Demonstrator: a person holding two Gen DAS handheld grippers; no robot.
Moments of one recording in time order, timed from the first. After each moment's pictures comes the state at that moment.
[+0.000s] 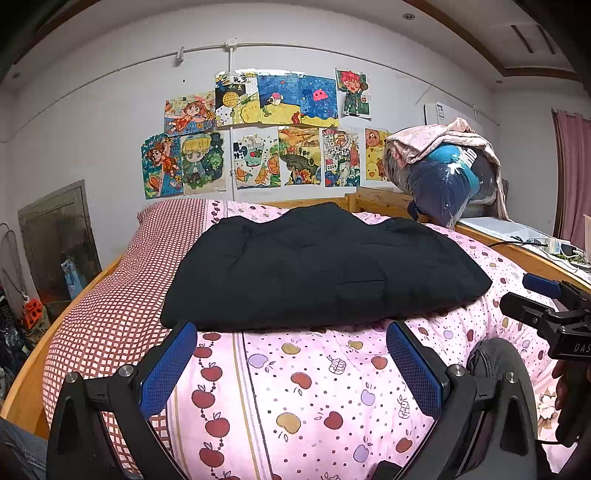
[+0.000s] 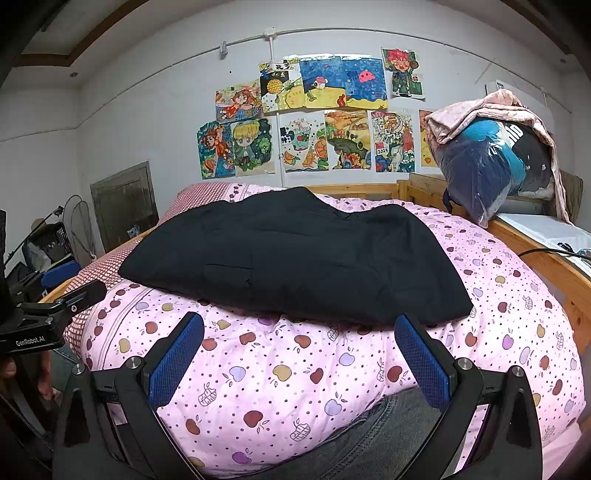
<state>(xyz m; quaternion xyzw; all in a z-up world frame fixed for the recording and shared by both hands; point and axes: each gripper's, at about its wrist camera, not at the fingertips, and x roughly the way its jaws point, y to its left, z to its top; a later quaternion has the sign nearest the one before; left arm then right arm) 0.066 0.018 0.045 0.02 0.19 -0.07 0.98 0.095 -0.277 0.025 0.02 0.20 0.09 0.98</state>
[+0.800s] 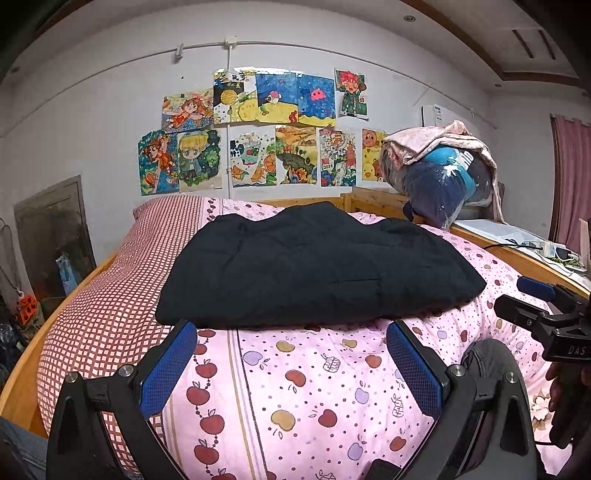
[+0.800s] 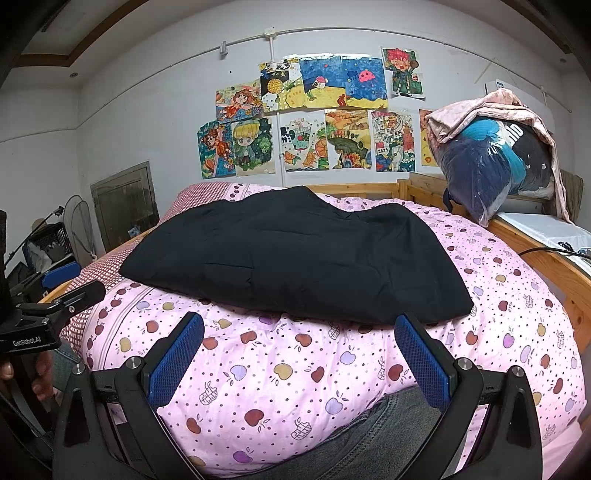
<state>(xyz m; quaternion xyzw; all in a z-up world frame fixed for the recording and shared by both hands) 0.063 0.027 0.045 0.01 0.19 -0.08 0.98 0.094 -0.276 0.025 0.02 0.20 0.09 0.98</state>
